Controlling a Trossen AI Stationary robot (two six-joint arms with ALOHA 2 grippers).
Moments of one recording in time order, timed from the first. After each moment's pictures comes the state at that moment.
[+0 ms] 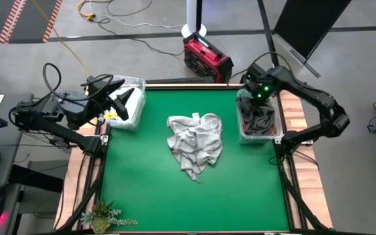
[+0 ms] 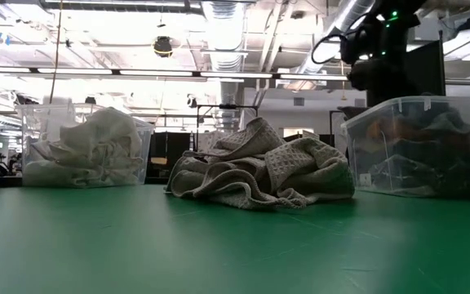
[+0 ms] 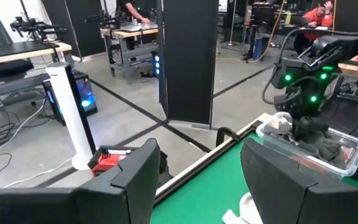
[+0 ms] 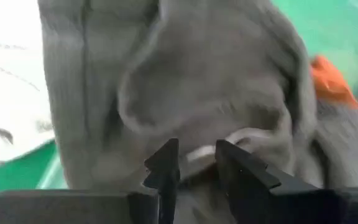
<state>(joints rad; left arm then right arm) -0.22 0.94 1.42 -0.69 -1.05 -0.23 -0.83 1.36 1.20 -1.29 -0.10 0.15</state>
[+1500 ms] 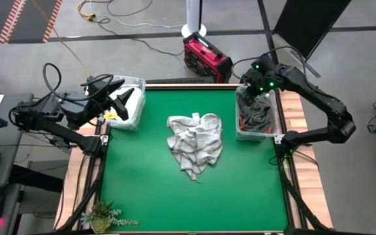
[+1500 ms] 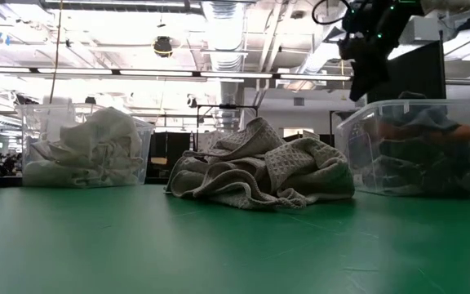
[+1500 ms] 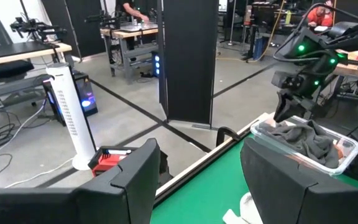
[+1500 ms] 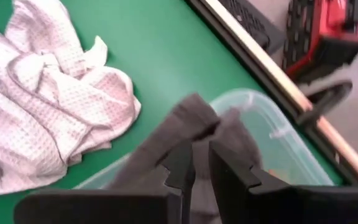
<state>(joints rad) -0.22 0.94 1.42 -0.69 -1.05 -0.23 -0.84 1.25 1.24 -1.01 -0.10 -0.14</state>
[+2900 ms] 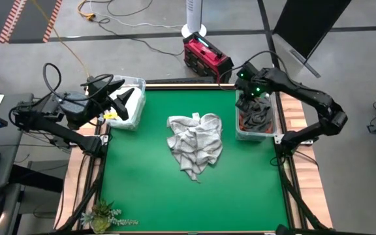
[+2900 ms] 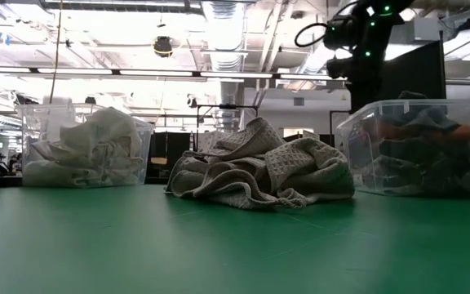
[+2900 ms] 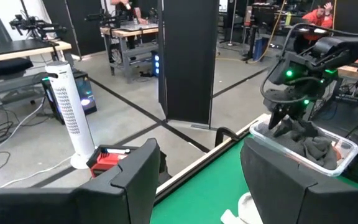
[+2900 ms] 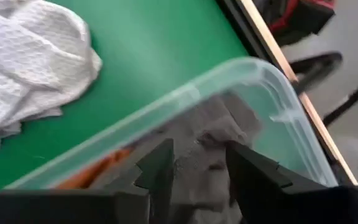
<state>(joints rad) -0.22 0.94 1.42 -0.69 -1.05 -0.24 -0.72 1.39 1.24 -1.06 0.13 -0.15</state>
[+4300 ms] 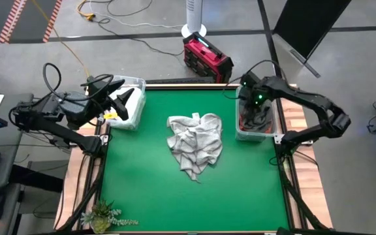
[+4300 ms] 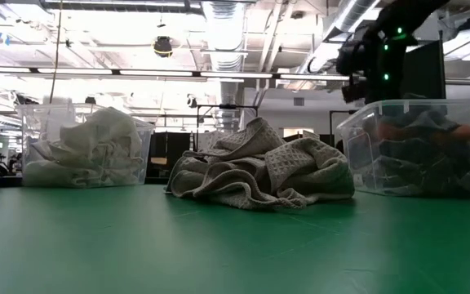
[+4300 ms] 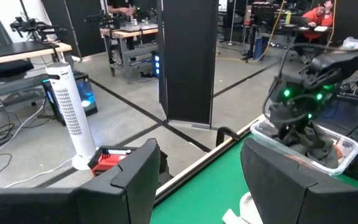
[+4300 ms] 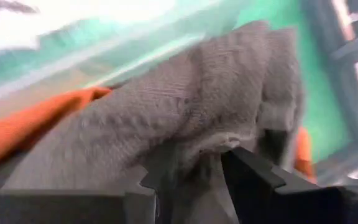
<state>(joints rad) -0.22 0.94 1.42 -0.69 -1.05 -0.23 -0.78 1.34 1.00 -0.98 0.07 -0.29</state>
